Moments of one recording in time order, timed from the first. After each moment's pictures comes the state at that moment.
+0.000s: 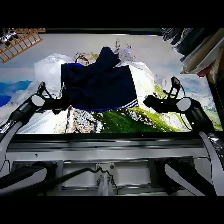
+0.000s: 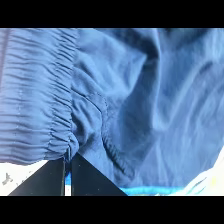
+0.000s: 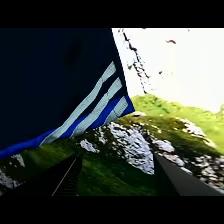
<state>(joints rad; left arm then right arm) -0.09 -1.27 0.74 0.94 -0.63 -1.81 0.03 -1.04 0.70 -1.07 0.81 1.71</state>
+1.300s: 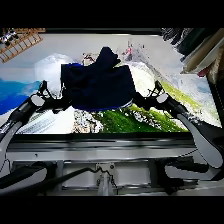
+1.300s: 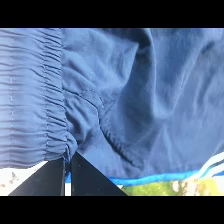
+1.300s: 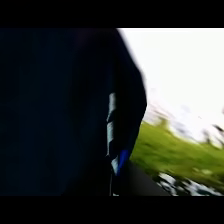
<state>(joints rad) -0.09 -1.27 0.74 0.94 -0.65 -1.71 0.14 -1.42 0.81 -0.76 0.54 1.66</state>
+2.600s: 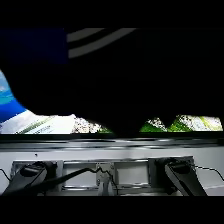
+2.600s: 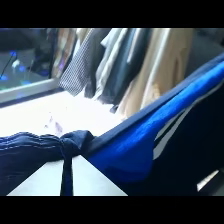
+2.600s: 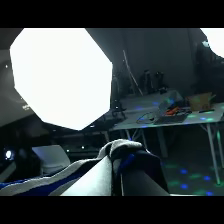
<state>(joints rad) -0.19 -0.73 1.84 1.10 -1.27 -1.47 0.10 -0.60 1.70 -1.18 0.85 1.65</state>
